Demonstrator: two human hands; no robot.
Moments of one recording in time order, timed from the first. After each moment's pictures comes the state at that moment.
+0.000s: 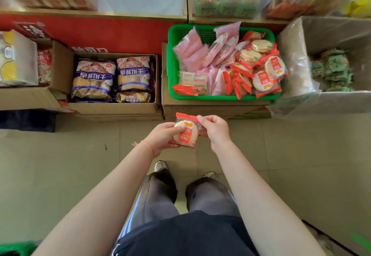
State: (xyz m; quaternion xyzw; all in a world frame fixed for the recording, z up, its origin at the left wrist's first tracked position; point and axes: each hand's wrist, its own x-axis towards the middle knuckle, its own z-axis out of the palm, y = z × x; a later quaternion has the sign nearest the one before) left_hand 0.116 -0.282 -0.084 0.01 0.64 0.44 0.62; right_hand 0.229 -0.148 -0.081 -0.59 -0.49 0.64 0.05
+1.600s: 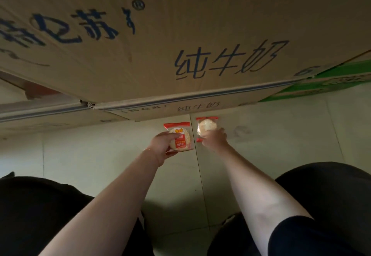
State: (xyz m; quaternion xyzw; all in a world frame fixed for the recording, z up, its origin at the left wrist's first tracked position) left_hand 0.166 -0.161 -0.735 -0.18 0.68 0.41 0.57; right_hand 0.303 -0.023 -0.804 -0.51 -0.72 0.37 -0.29
